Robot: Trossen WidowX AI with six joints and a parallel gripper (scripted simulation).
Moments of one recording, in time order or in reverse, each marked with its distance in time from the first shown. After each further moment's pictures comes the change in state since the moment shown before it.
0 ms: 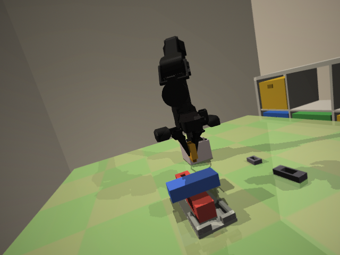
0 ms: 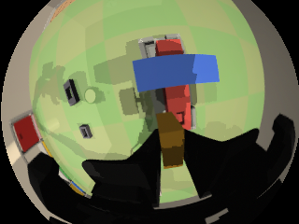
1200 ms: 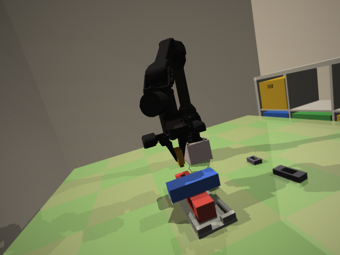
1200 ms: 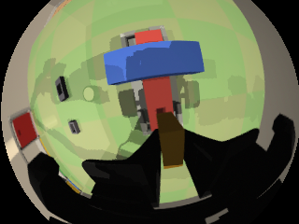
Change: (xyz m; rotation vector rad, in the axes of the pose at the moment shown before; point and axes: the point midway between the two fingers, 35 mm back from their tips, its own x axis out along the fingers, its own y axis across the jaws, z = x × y) arm 0.010 -0.038 -0.017 -0.019 0.006 0.003
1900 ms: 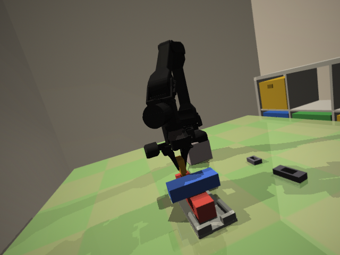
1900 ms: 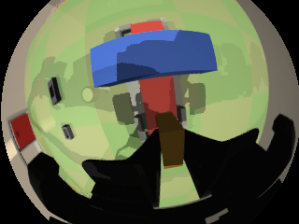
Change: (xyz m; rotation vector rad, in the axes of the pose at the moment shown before) arm 0.029 -0.001 0.002 0.000 -0.006 -0.004
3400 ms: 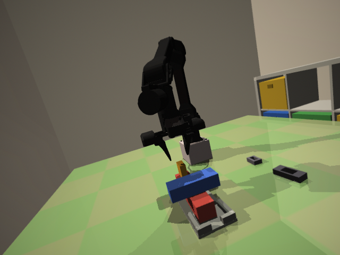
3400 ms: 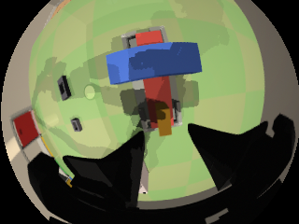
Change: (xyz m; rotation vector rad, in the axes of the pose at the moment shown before) arm -0.038 0.000 0.000 0.000 0.026 0.016
